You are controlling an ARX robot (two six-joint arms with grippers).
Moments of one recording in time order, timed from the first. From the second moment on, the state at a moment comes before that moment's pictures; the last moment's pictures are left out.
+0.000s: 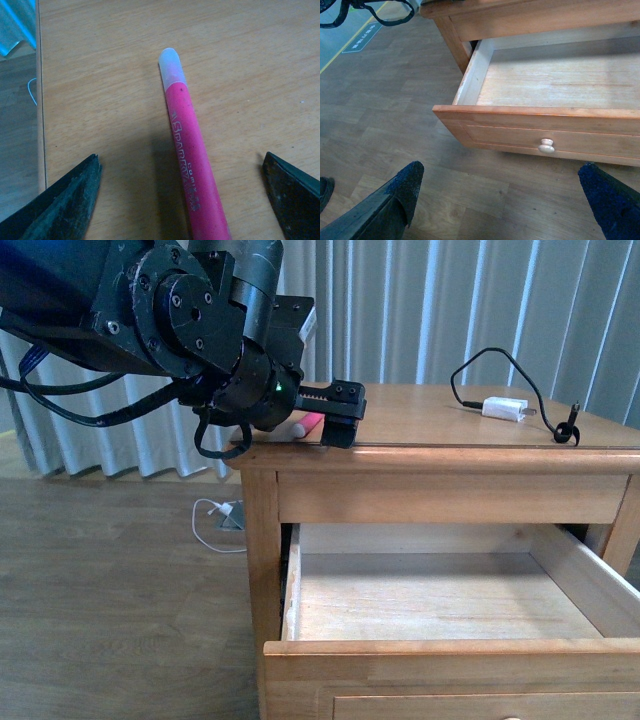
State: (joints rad) left arm -0.35 2.13 1.68 0.11 -0.09 0.08; right arm 0.30 0.55 0.47 -0.32 -0.16 0.27
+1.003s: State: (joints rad) left arm -0.25 2.06 1.64 0.05 0.31 0.26; right arm 0.30 0.55 0.47 -0.32 -0.16 0.27
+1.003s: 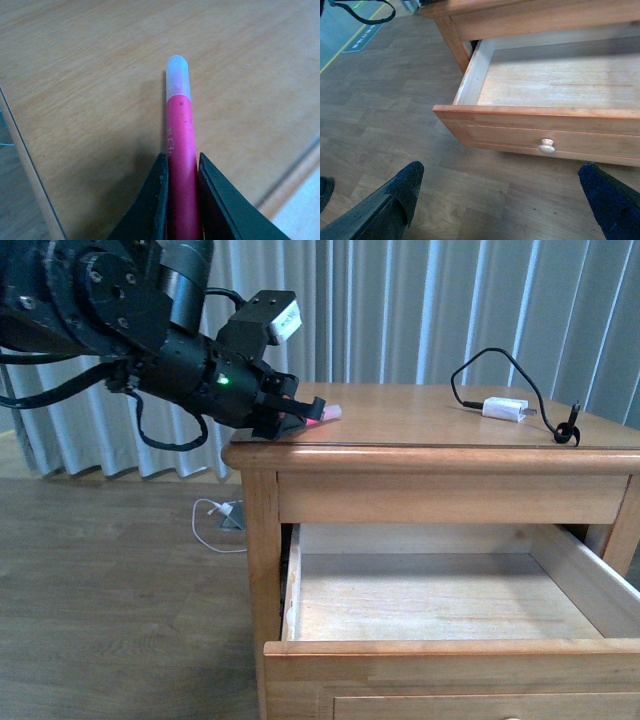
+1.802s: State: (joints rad) left arm -0.32 1.83 1.32 0.11 0.64 0.47; right arm 0.30 0.55 0.47 -0.32 -0.16 0.27
